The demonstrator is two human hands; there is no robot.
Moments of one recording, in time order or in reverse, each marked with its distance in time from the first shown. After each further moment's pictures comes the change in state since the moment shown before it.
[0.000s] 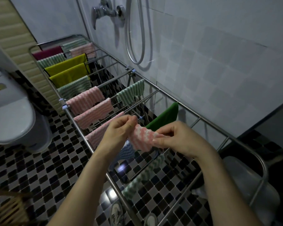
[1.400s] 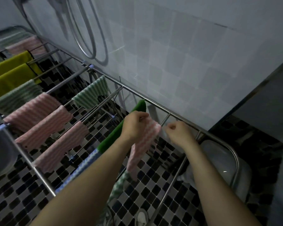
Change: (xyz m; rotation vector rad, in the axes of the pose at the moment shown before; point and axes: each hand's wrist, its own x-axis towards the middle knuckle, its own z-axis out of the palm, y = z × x) left_hand 0.138 -0.086 0.132 0.806 -0.094 0.114; right_hand 0.038 0.143 -0.064 -0.114 0.462 0.487
